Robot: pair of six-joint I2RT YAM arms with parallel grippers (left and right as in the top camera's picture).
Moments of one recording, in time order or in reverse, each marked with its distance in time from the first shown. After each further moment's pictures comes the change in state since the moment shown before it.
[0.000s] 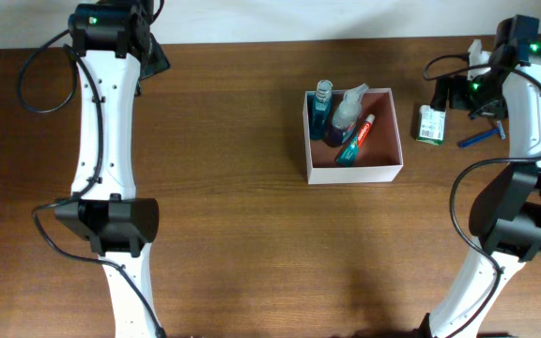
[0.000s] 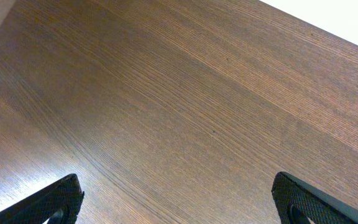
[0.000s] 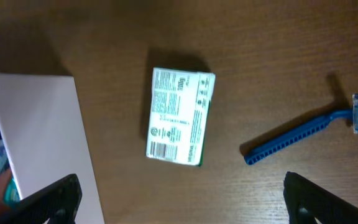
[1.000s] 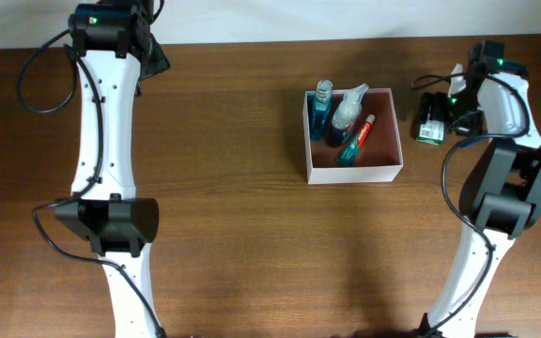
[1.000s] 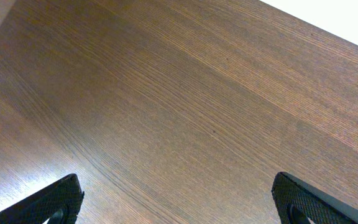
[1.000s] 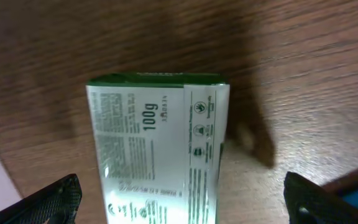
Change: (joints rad) left arm 0.000 0.000 0.000 0.000 0.000 0.000; right arm 0.005 0.223 0.003 0.077 0.000 0.112
